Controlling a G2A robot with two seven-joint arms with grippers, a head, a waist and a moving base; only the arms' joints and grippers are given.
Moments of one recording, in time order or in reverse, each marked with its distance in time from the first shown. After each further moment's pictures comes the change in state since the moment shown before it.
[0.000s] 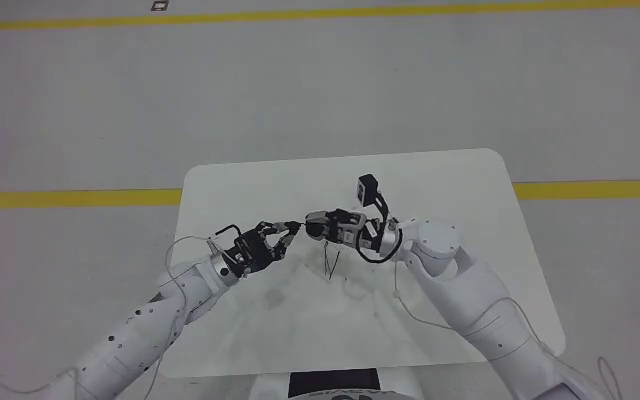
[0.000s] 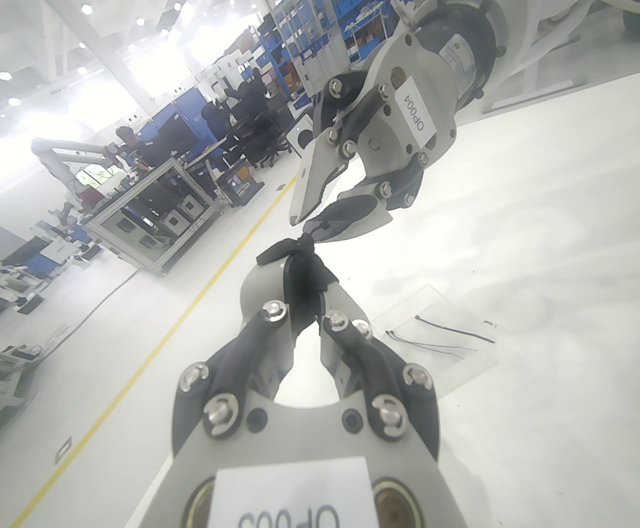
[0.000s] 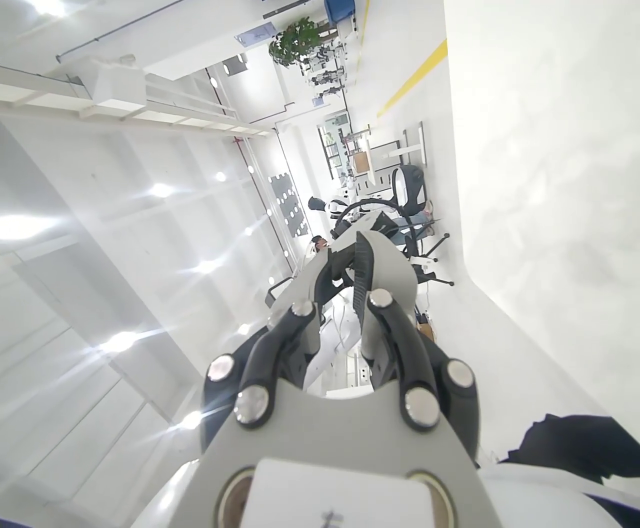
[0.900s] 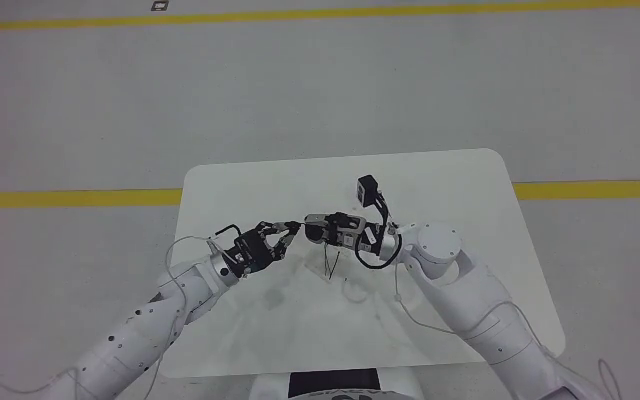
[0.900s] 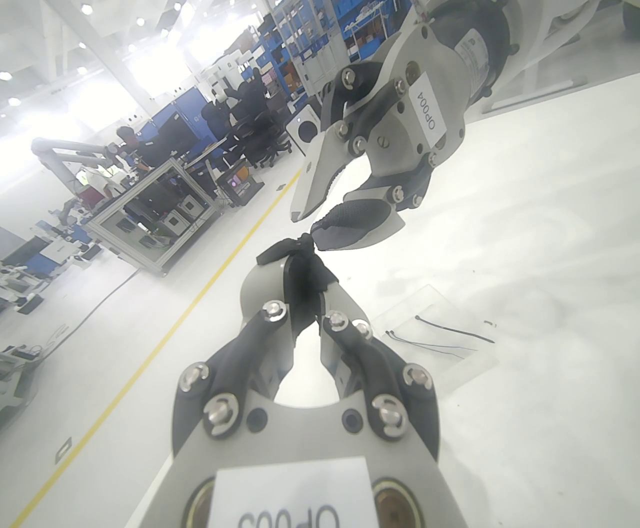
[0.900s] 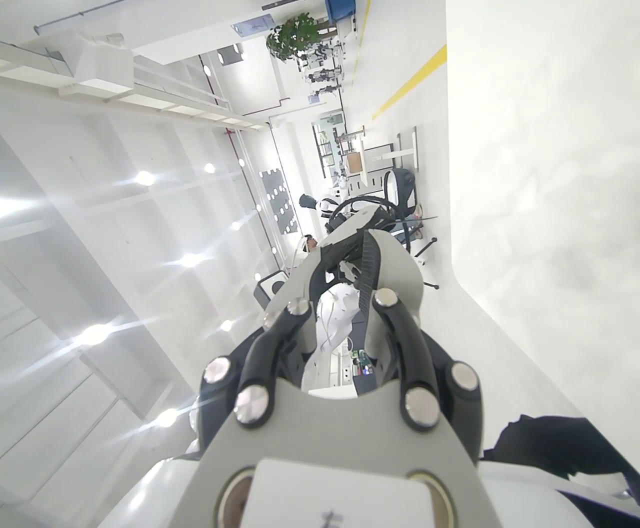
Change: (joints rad) left arm 0.000 0.000 0.000 0.000 0.000 0.000 0.000; right arm -0.018 0.005 0.002 -0.023 -0.059 -0.037 0.003
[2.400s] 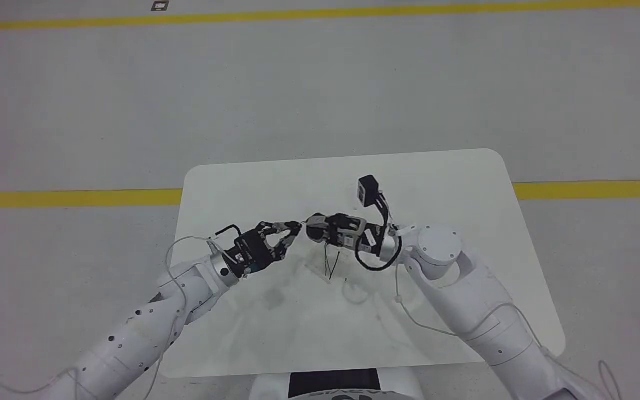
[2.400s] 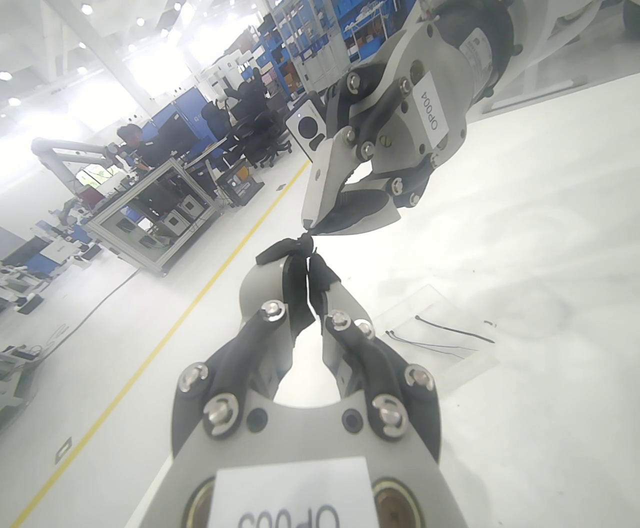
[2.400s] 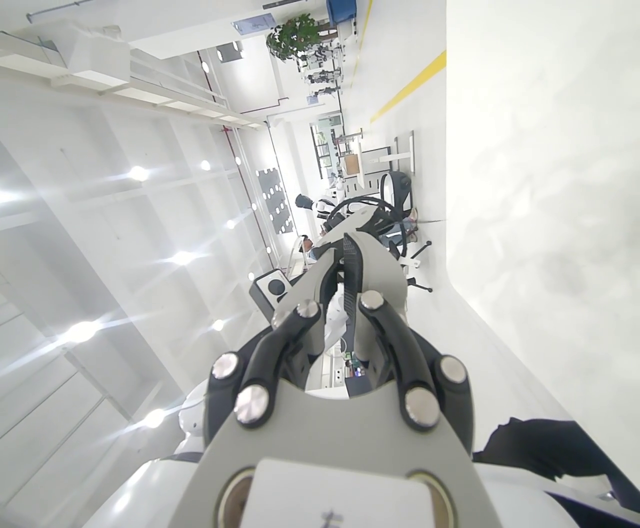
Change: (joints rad) left arm 0.000 0.000 0.000 0.000 0.000 0.000 0.000; right arm -0.006 0.001 0.003 -0.004 -0.021 -0.014 -0.008
